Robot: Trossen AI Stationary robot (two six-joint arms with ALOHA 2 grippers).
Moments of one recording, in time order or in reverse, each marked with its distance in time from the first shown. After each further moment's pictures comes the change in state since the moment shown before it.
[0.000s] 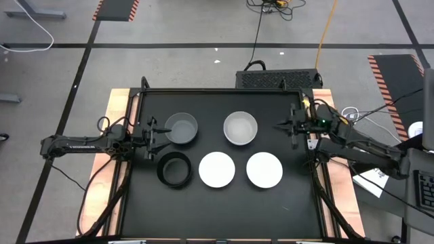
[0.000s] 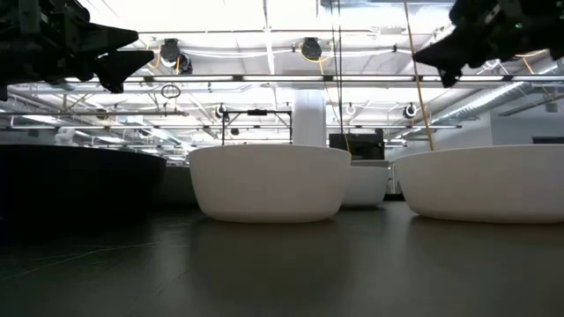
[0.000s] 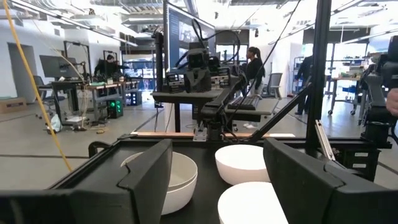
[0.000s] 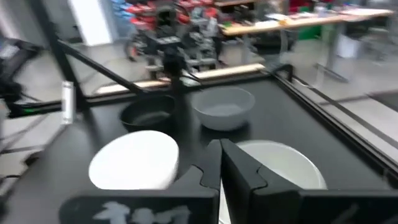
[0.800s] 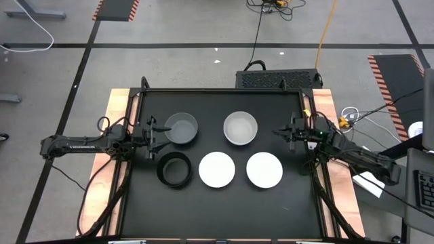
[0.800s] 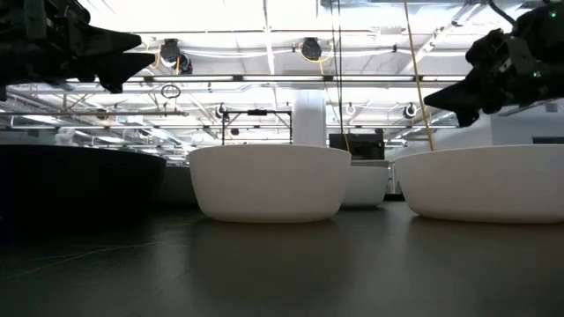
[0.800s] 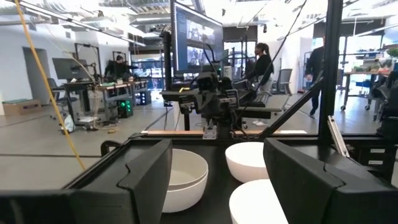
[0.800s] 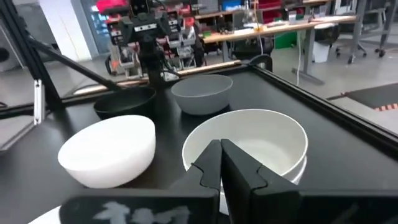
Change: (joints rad) left arm 0.000 0.000 0.000 -0.005 -0.036 0.033; right arm 0.000 -0.287 -0.326 0.109 0.075 0.056
